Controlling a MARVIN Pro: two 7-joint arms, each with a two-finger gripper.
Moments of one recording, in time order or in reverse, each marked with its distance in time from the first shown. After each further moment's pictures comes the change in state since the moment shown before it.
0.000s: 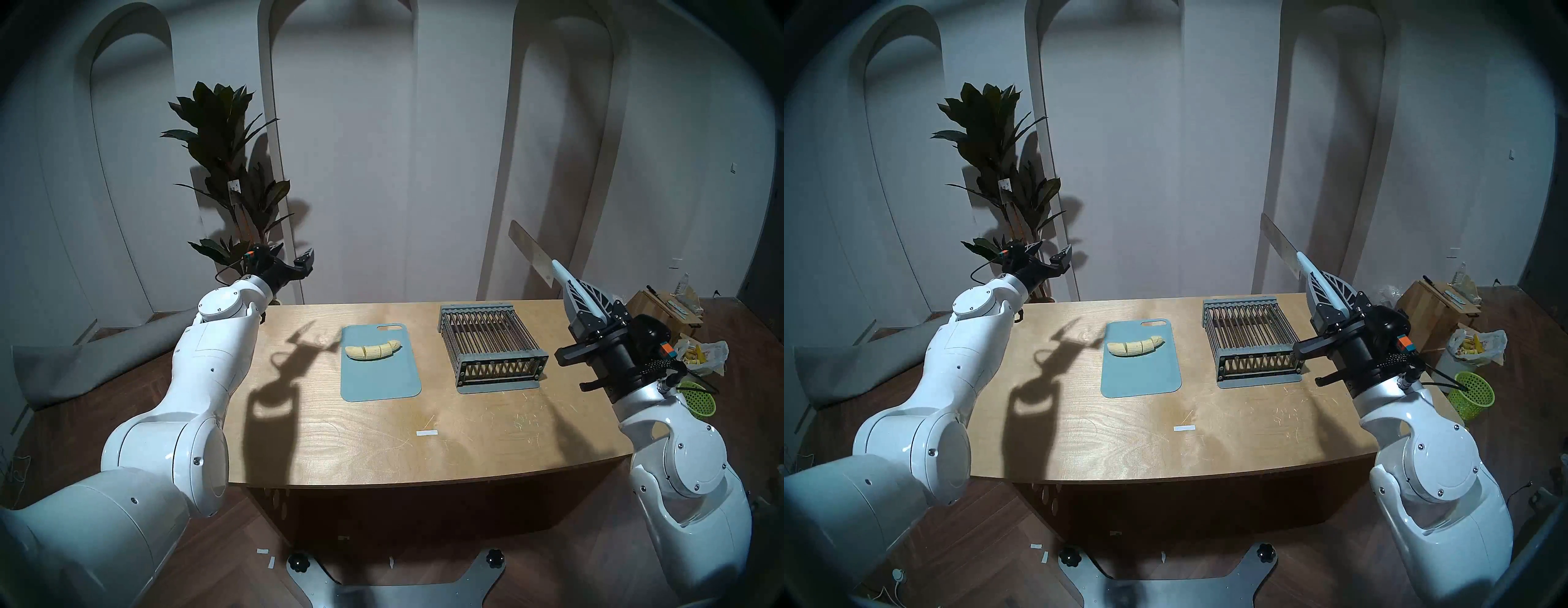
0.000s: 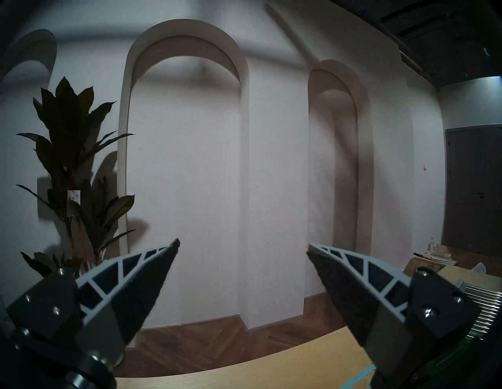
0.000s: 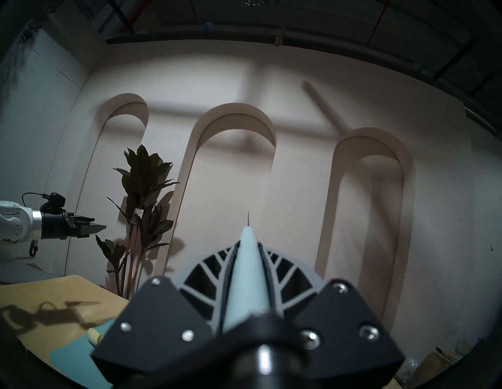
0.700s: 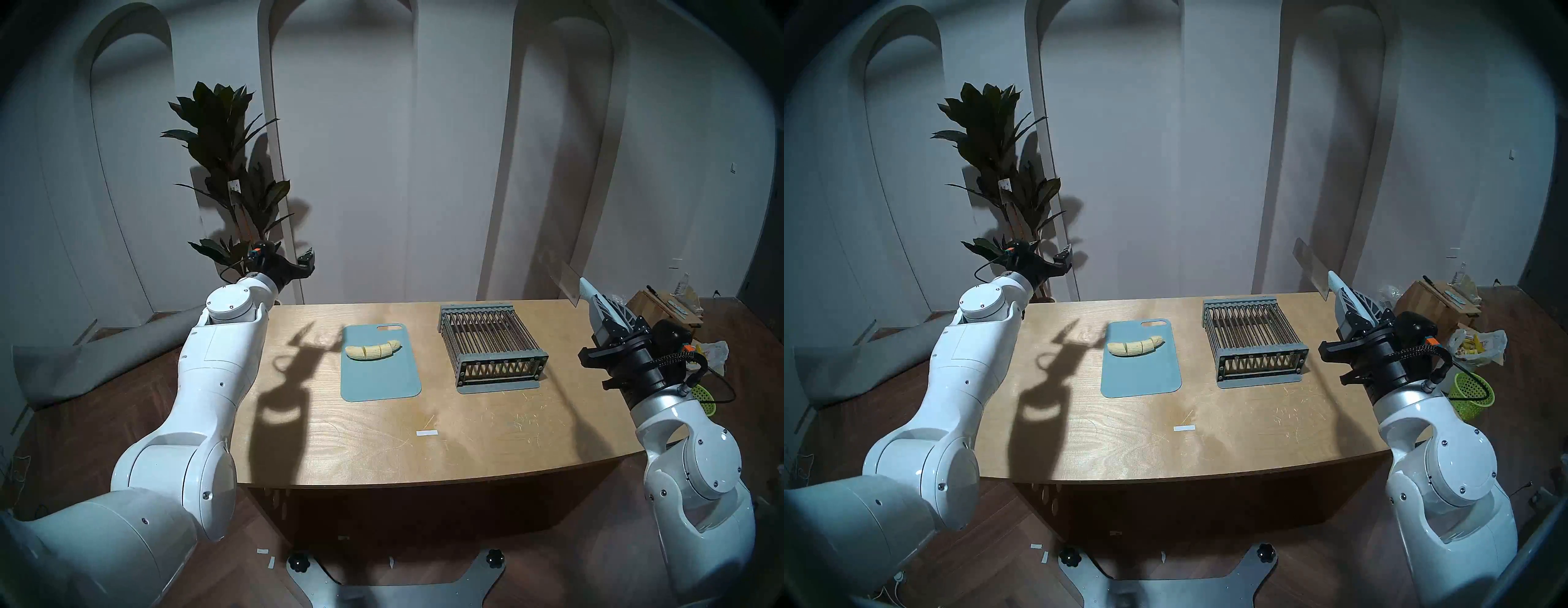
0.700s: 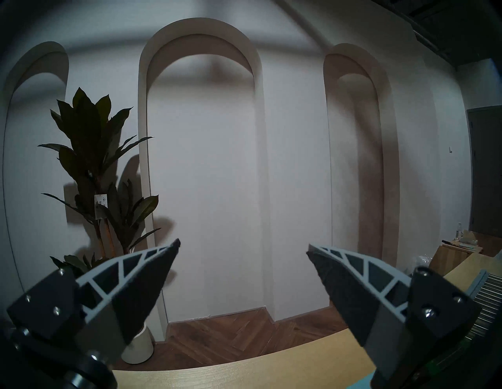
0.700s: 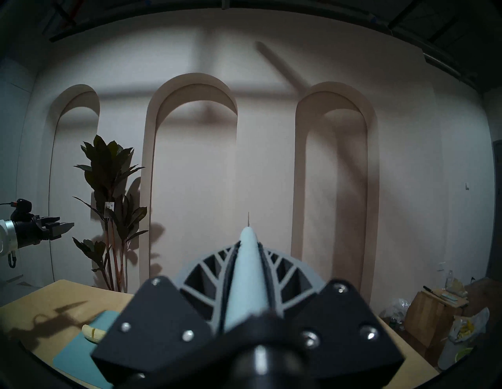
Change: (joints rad) left arm 0.109 -0.038 0.020 -0.223 0.082 0.111 0.173; right arm -0.058 -0.068 0.074 -0.051 0.166 0.153 -0.072
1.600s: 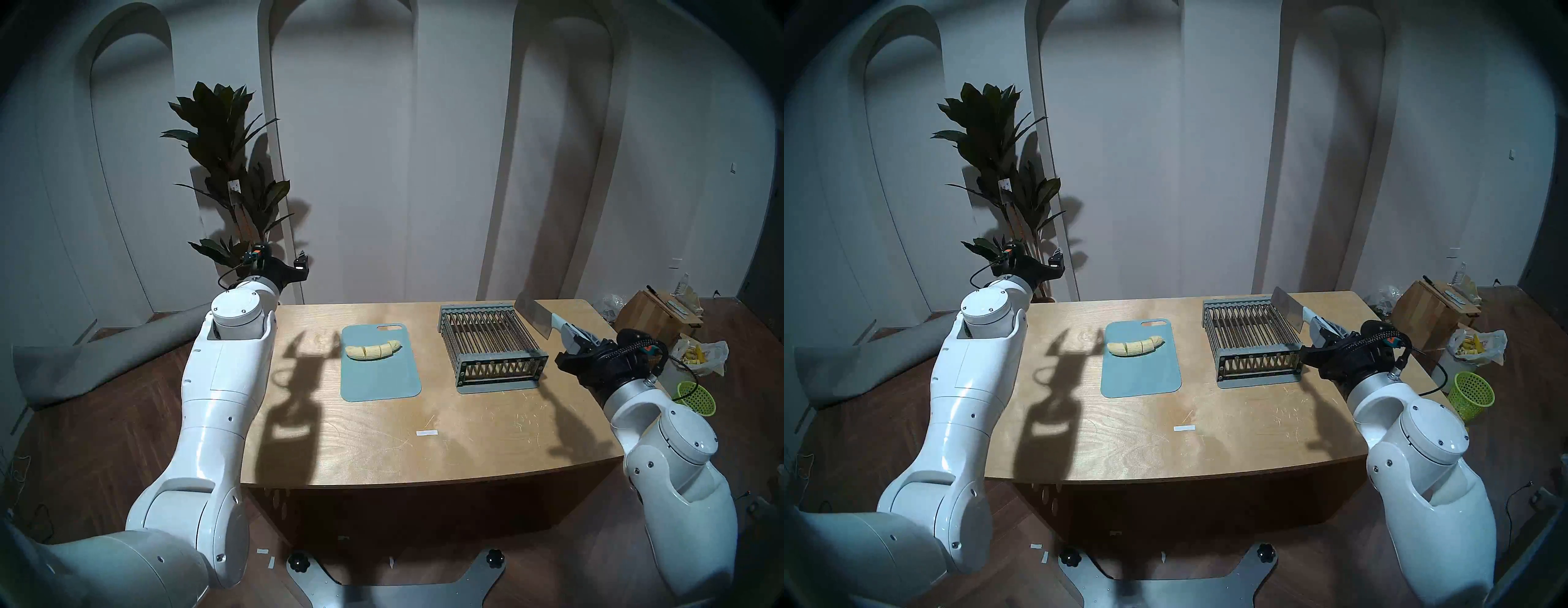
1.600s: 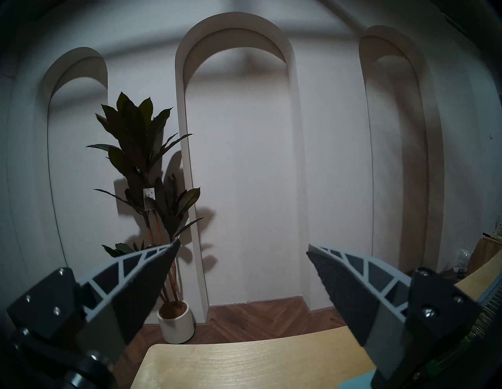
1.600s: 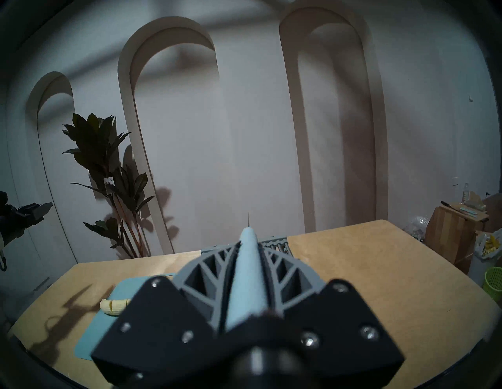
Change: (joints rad) left arm 0.177 -0.053 -0.007 -0.342 0.088 0.210 0.235; right arm 0.205 0.020 -0.114 0.171 0.205 0.236 -0.044
